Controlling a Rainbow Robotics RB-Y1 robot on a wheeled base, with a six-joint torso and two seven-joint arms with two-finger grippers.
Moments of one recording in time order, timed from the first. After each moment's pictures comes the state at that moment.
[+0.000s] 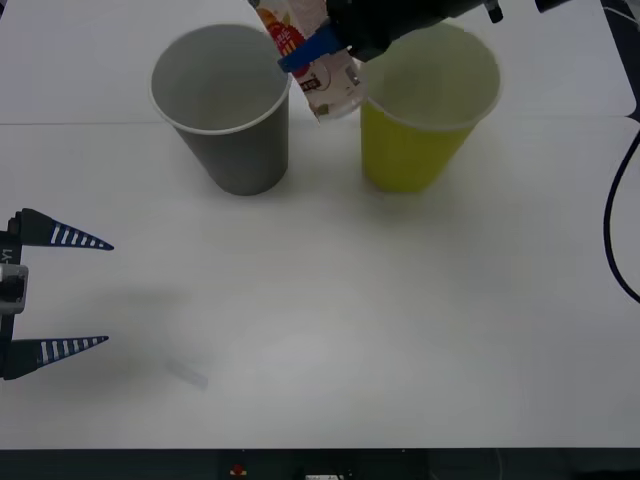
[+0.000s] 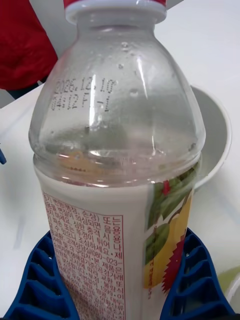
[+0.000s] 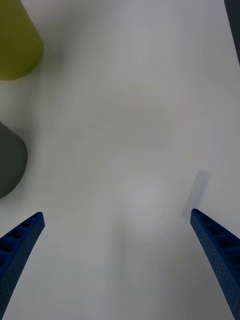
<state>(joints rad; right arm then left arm) -1.20 -0.61 0.36 -1.50 1.77 -1.35 -1.30 0.26 1.13 0.26 -2.01 -1.31 -1.13 -0.09</state>
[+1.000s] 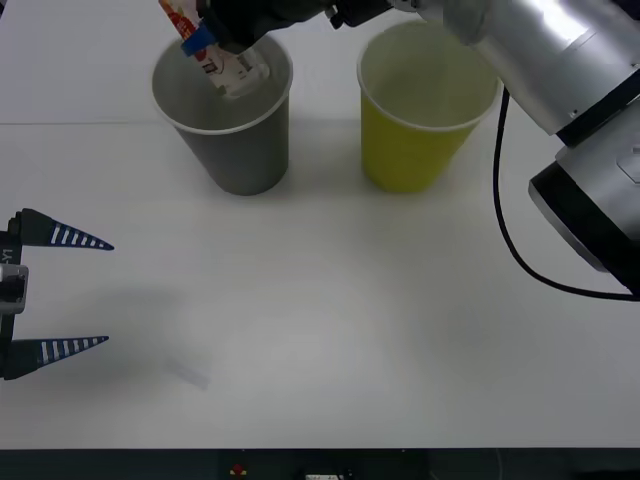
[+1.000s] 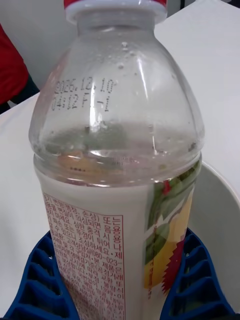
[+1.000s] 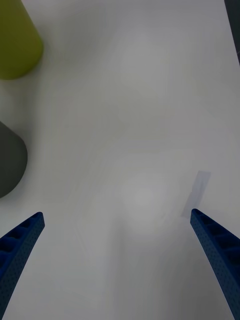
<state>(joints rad) -1.47 -0.29 0.57 -0.95 1.92 -1.01 -1.23 0.26 1.13 0.26 -2.01 -1.31 -1.13 -0.09</state>
